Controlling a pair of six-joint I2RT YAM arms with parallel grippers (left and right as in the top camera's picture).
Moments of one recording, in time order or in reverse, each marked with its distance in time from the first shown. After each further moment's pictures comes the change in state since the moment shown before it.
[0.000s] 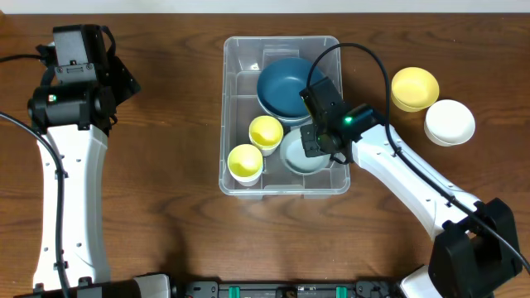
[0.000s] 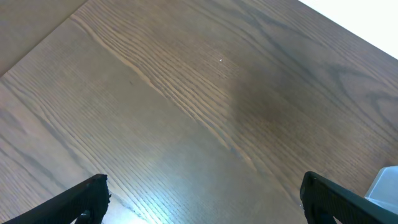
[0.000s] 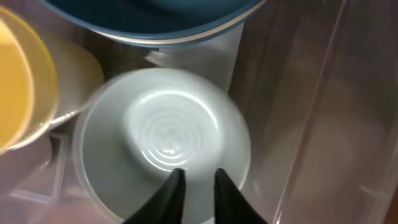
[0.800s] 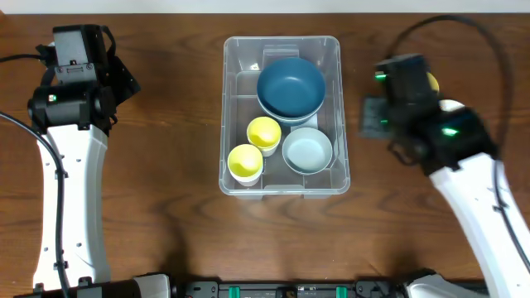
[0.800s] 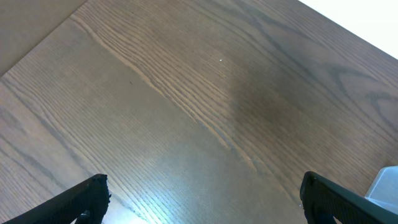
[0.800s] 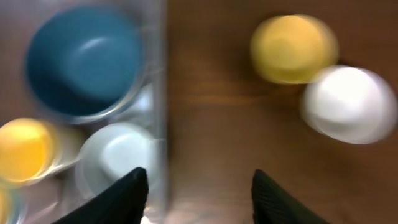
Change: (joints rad) left arm 0.000 0.000 0.000 0.000 0.000 0.000; right arm -0.224 -0.326 0.175 -0.240 0.127 0.043
